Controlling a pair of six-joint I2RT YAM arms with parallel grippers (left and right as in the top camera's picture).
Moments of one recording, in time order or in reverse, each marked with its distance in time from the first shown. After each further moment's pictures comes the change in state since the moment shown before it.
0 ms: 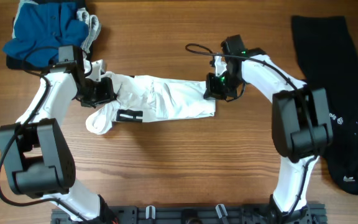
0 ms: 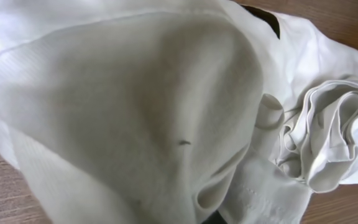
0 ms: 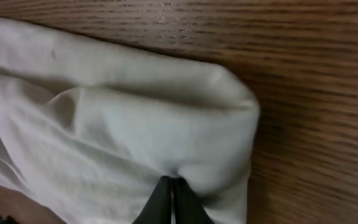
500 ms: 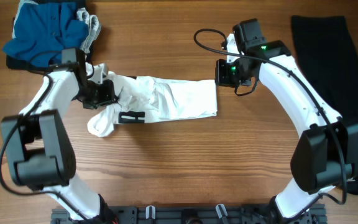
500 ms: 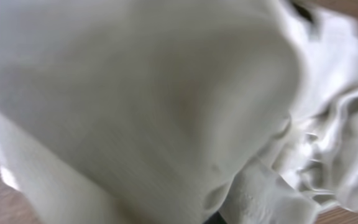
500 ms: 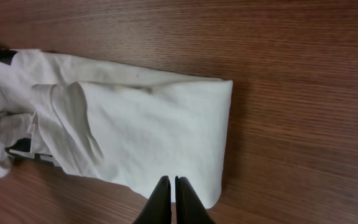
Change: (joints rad) left arm 0.002 0.054 0.000 0.015 0.014 0.001; right arm 0.002 -0.280 0.020 -0.082 0.161 0.003
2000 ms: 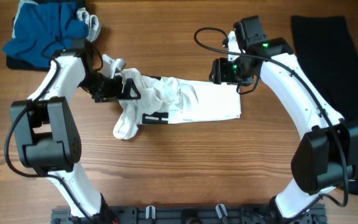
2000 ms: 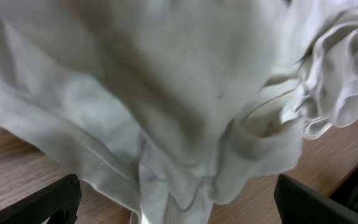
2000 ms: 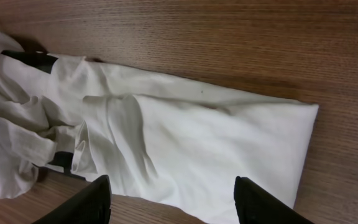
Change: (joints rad) left arm -0.051 0.134 0.178 -0.217 0.154 0.287; right arm 0.000 -0.010 0.035 -0.048 0.060 -0.034
